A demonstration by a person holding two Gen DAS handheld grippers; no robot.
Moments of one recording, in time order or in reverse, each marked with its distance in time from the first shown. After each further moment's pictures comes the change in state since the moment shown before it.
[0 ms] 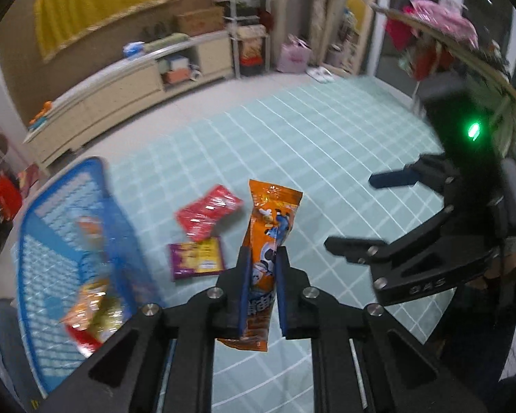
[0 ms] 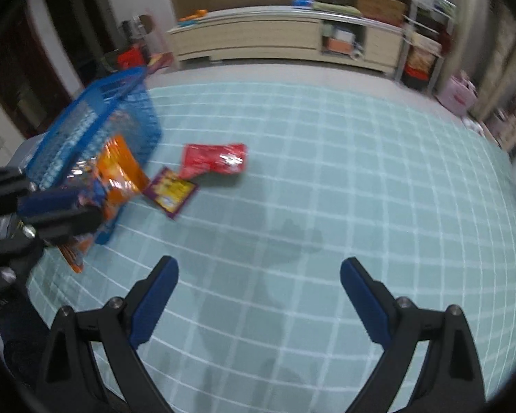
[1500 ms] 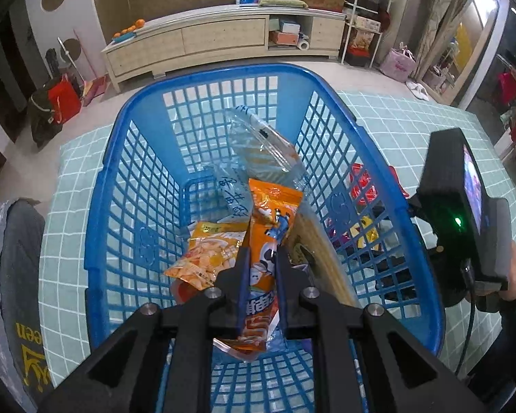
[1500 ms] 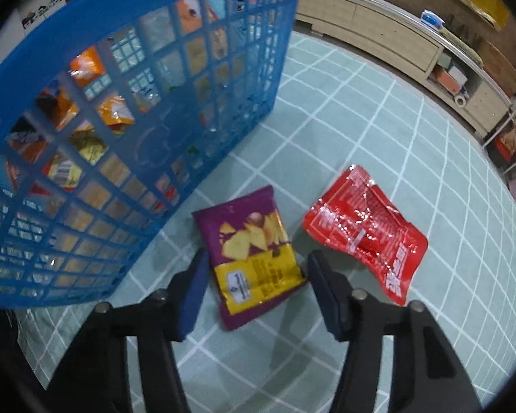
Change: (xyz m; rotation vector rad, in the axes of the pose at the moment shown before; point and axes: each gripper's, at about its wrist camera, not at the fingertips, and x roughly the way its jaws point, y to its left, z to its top) left arm 0.017 0.161 -0.047 -0.345 0.116 0.182; right arm 0.143 0.117 0.059 -0.411 0.135 0.102
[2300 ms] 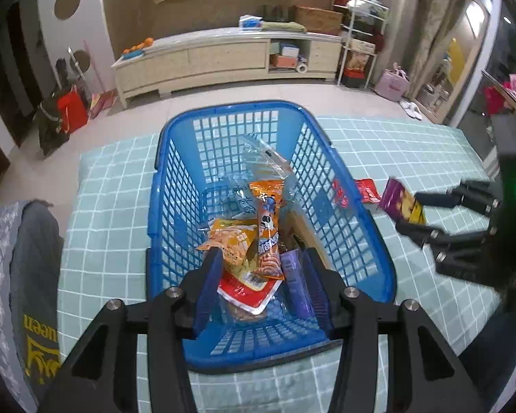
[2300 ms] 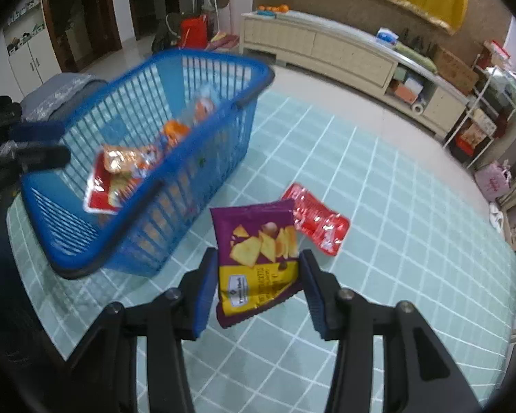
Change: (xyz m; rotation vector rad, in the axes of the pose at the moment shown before) left arm -0.075 0.004 -0.025 0.014 -0.107 -0.004; right arm -0.123 0.033 -0.032 0.097 -0.128 -0.117
